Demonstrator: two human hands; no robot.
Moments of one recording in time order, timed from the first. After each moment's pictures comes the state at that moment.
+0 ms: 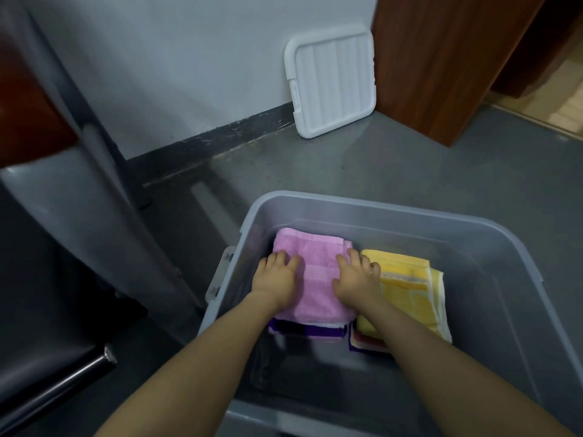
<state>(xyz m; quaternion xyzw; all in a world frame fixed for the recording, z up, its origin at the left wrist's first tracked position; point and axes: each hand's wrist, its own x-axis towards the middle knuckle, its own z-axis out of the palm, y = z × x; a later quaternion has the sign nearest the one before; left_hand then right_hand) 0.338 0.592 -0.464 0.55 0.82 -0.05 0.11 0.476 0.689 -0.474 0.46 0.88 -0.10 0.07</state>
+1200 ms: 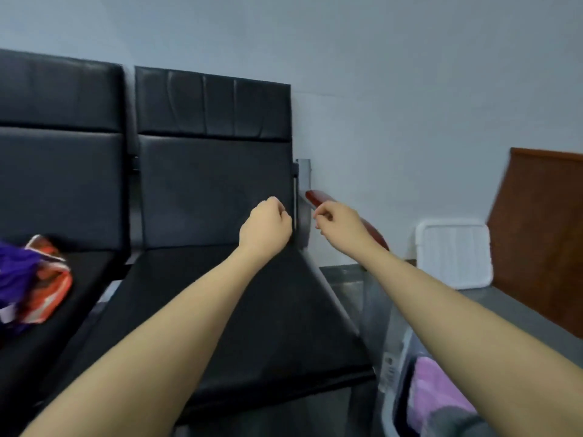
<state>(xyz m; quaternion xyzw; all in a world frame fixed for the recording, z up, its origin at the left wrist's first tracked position) 0.194 0.260 -0.113 0.29 0.85 0.41 -0.16 0.258 0.398 -0.108 0.11 0.91 -0.29 -0.28</state>
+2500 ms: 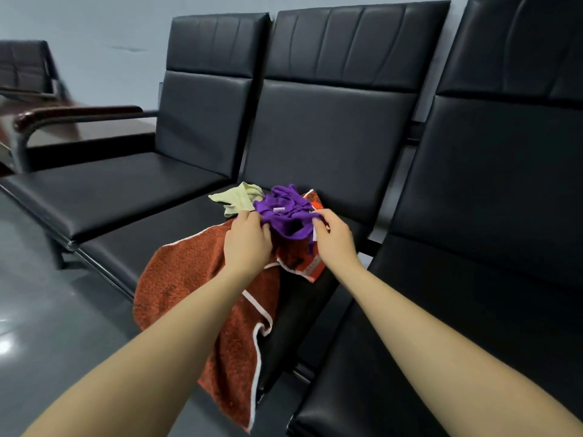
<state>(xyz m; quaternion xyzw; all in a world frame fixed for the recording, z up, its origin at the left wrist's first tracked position) 0.030 -0.143 -0.238 -0.14 0.91 0.25 -0.29 -0.016 0.004 -0.236 -0.21 0.80 -0.55 -0.13</state>
